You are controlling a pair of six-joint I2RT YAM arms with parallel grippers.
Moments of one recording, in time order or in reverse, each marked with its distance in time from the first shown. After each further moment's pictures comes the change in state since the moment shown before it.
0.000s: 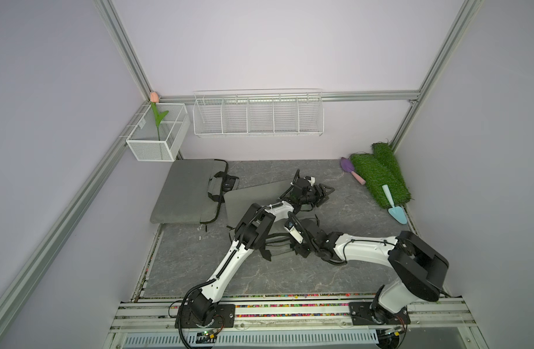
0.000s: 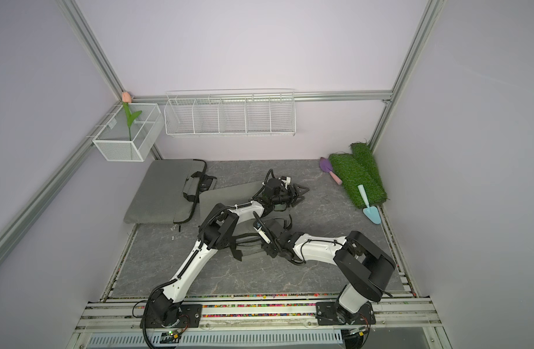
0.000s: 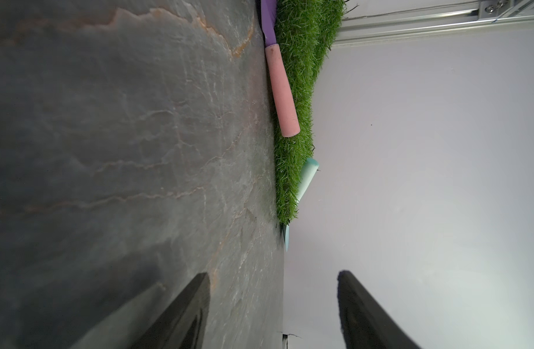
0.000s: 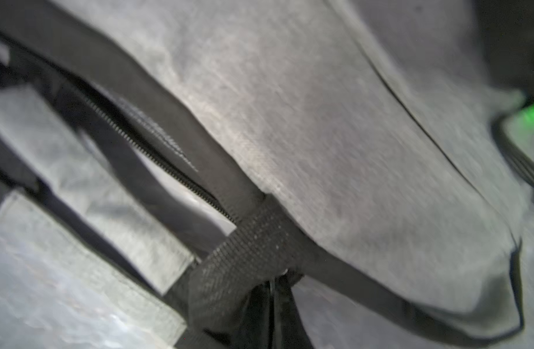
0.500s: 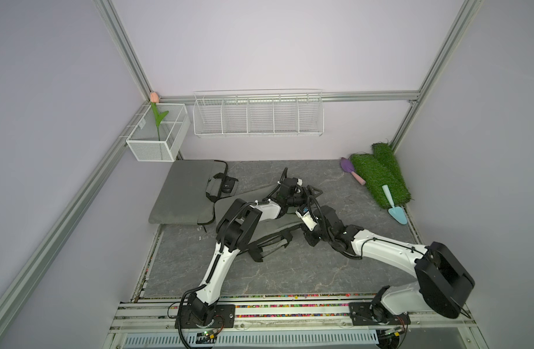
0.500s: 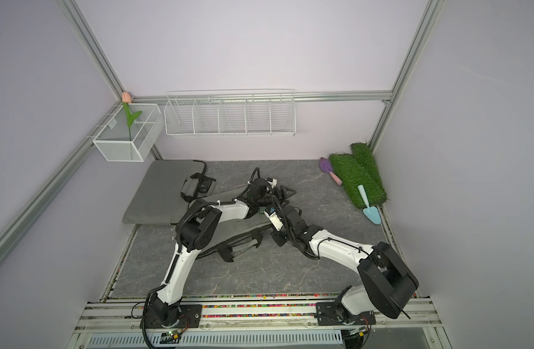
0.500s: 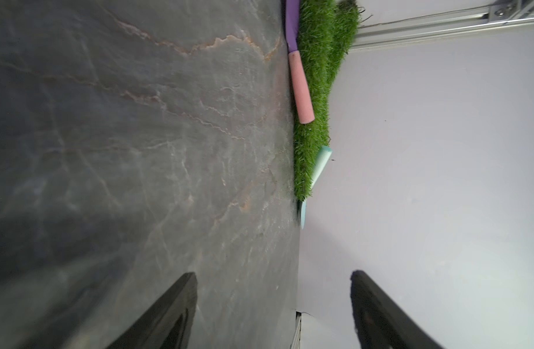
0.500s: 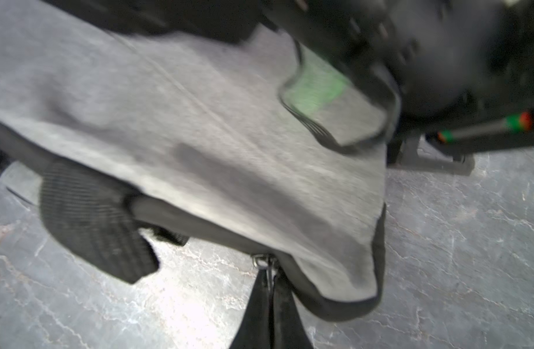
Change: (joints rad) left arm 0.065 -0.386 -0.473 -0.049 -0.005 0.122; right arm -0.207 -0.198 -0.030 -0.021 -0.186 0.023
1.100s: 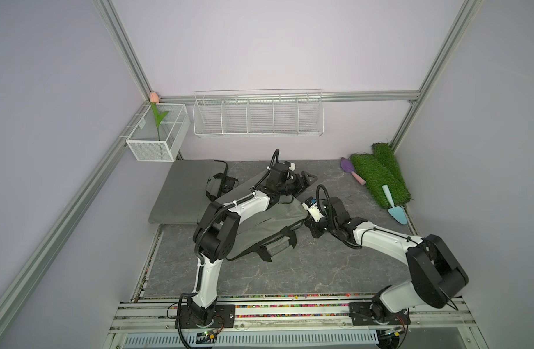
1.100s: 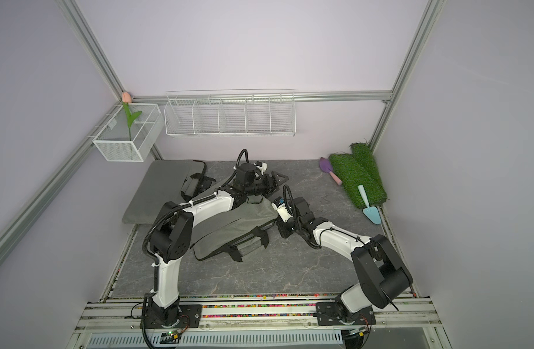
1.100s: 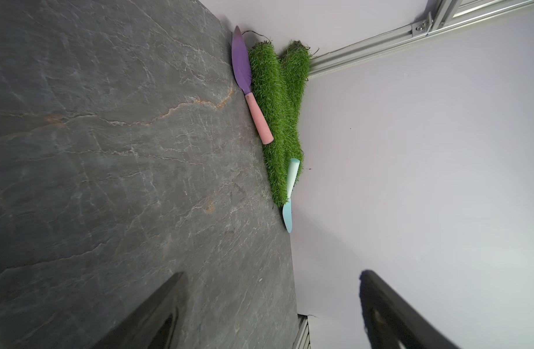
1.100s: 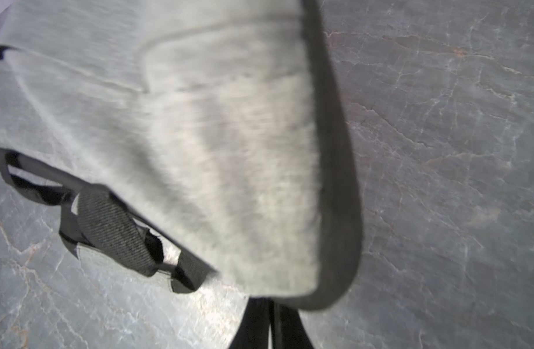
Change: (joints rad) left arm 0.044 -0.257 -0.010 -0.259 -0.062 0.166; right arm -0.163 0.096 0.053 0.026 -0.205 0.009
